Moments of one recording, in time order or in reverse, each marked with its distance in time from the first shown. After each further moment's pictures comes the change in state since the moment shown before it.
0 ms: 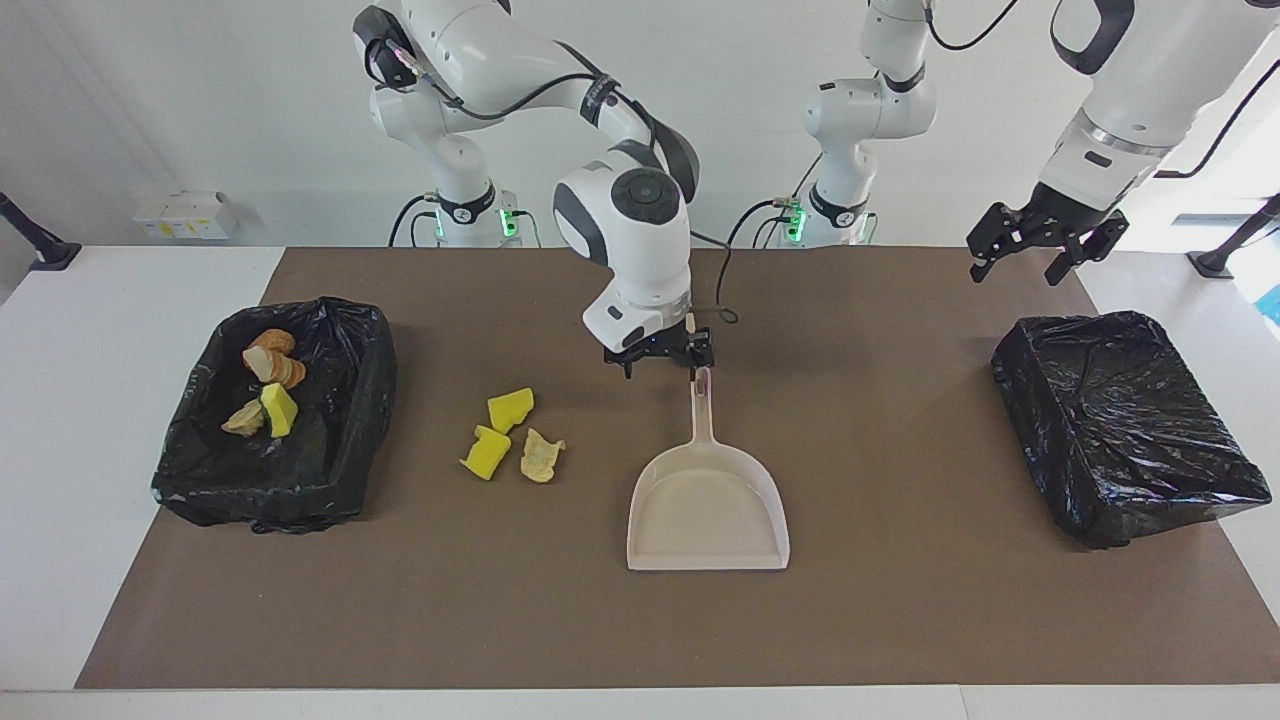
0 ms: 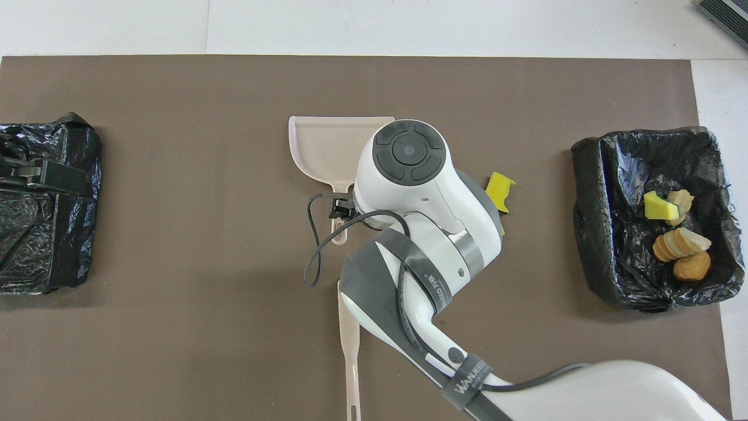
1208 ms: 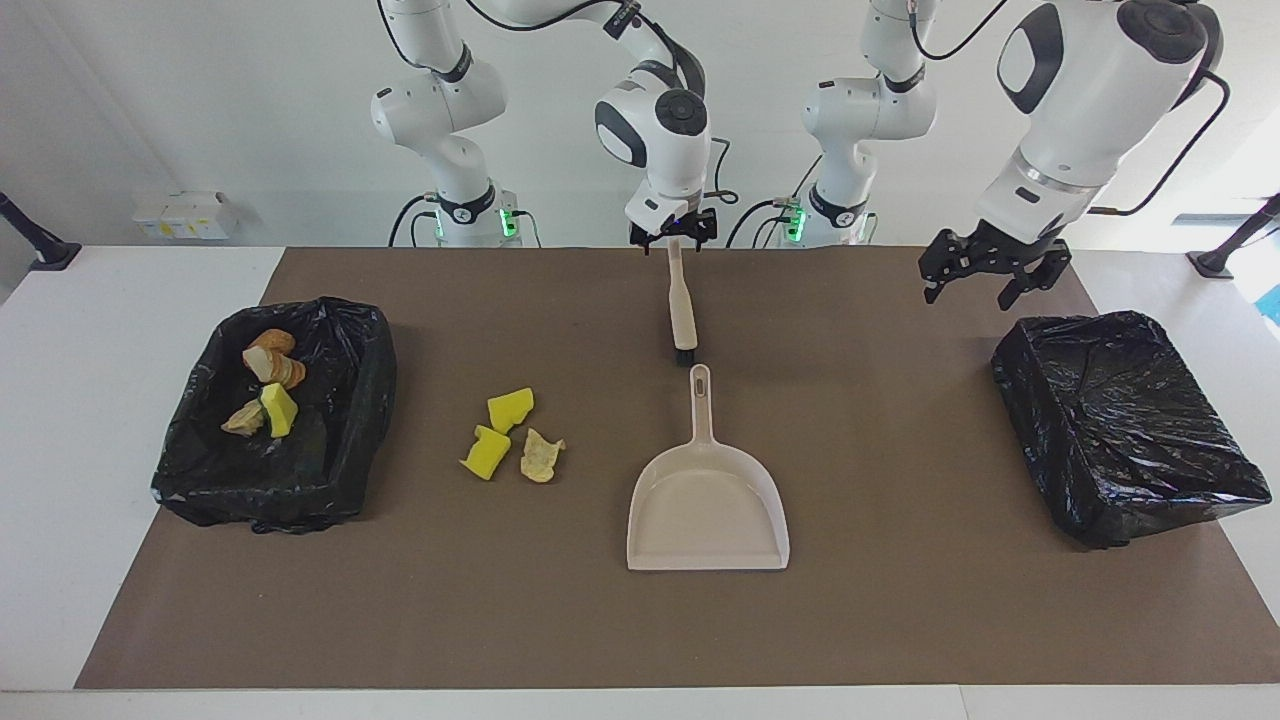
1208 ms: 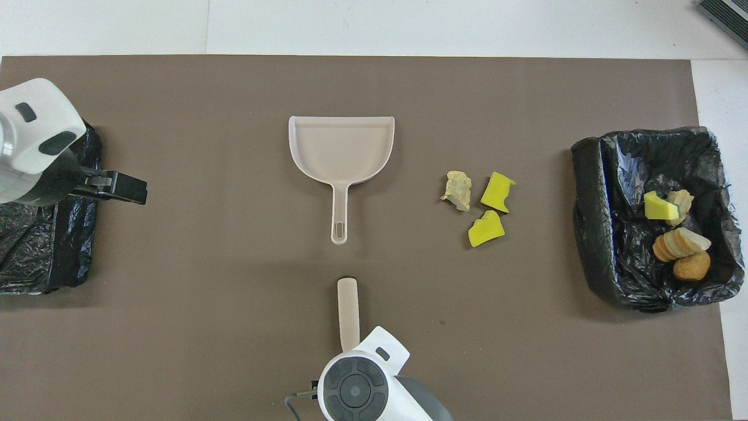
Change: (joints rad) left arm -0.094 0.000 -0.009 -0.122 0.000 0.115 -0.006; right arm 0.264 -0.372 0.016 -0.713 0.281 0.268 -0.013
